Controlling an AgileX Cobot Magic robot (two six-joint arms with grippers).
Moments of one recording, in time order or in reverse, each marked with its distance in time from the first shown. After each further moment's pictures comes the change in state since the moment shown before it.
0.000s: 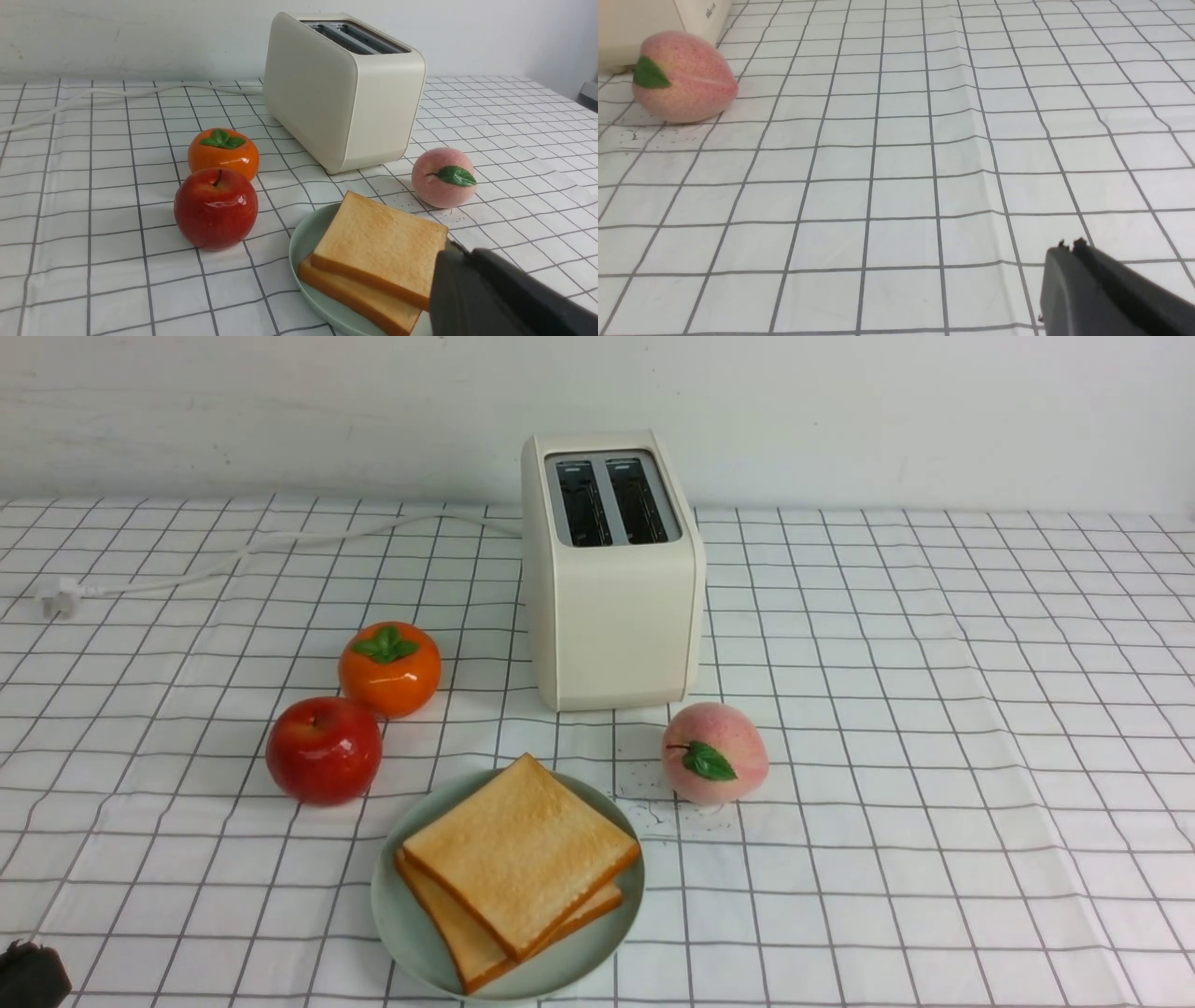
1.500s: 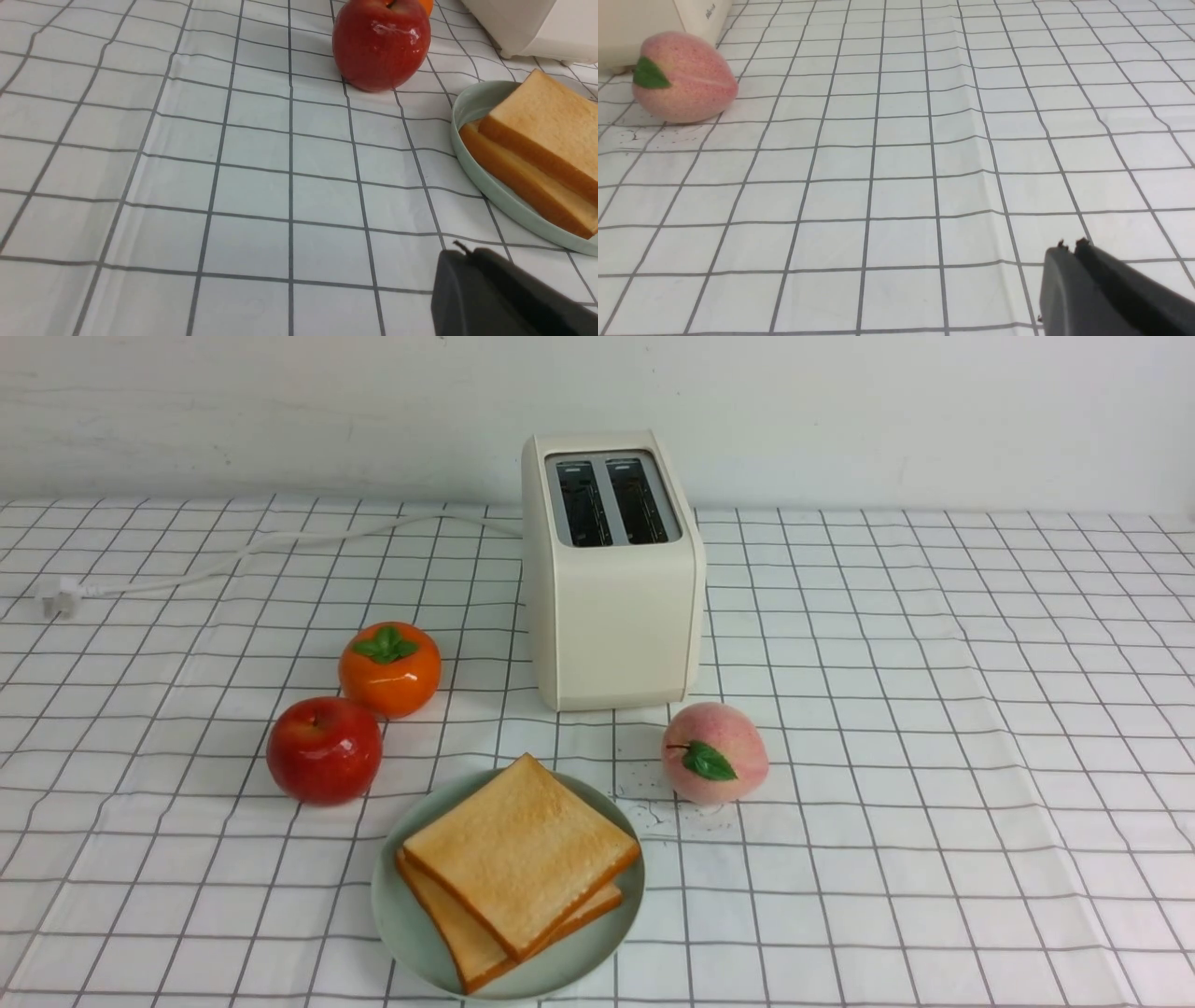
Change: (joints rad) right arm 0.000 0.000 -0.001 0.000 0.000 0.000; left arm 0.320 -0.073 0.289 -0.084 0.008 0.005
